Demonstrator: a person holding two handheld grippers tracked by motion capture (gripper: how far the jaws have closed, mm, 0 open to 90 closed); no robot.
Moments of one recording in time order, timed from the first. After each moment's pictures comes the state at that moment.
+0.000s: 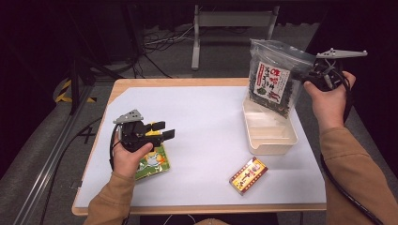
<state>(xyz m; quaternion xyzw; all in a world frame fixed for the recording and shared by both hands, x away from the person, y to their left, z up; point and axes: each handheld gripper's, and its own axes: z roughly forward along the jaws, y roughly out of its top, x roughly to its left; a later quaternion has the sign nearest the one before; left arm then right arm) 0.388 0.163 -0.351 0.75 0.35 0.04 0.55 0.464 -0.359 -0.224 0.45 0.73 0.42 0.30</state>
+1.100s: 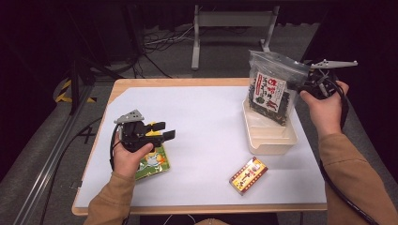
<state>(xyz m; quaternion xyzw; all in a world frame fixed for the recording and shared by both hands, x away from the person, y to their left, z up) 0.389 0.163 -0.352 0.76 0.35 0.03 0.55 0.466 -0.364 -0.254 0.46 0.74 0.41 0.27</state>
